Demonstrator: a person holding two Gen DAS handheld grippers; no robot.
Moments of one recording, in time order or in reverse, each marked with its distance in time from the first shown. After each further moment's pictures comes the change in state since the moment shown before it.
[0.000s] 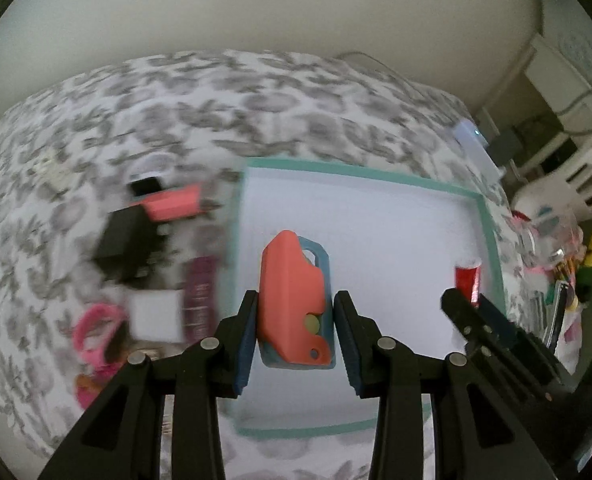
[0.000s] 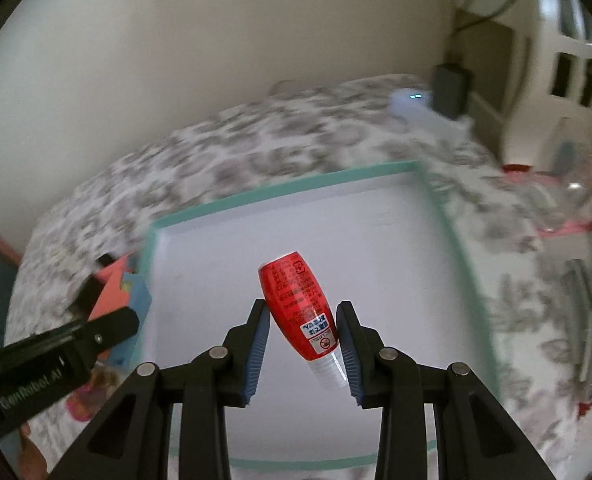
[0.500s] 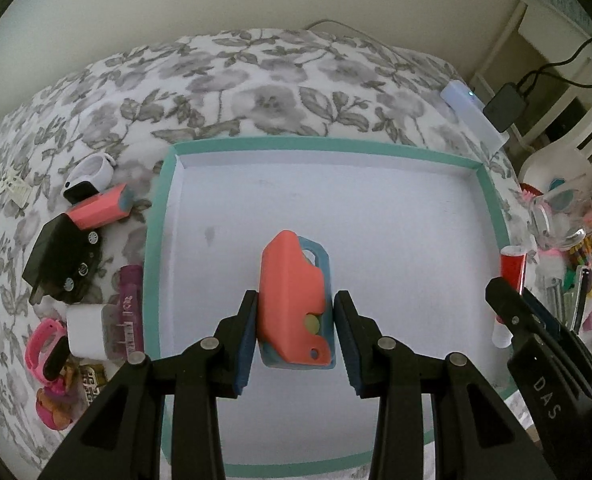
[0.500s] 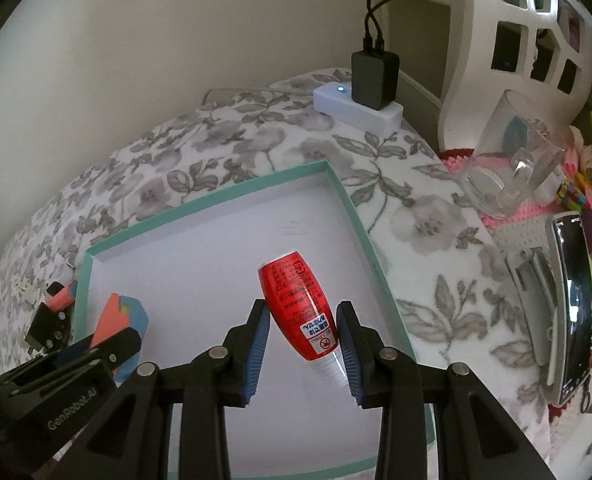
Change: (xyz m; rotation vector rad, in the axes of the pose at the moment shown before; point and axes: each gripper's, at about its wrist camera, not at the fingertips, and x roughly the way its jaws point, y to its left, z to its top) left arm 0.047 -0.043 0.002 0.065 0.034 0.033; right arm 0.011 -0.045 0.006 0.081 0.024 -0.085
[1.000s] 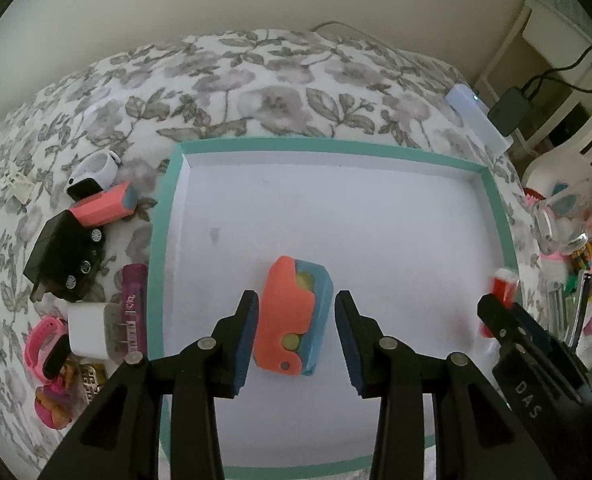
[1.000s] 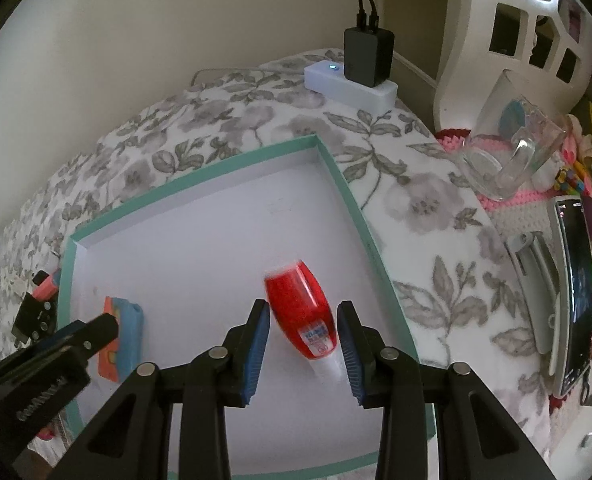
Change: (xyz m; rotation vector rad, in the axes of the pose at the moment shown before) left arm -0.001 0.006 -0.002 -0.020 -0.011 -0.001; right arm 0.010 -0.001 -0.006 -0.009 0.045 -0.037
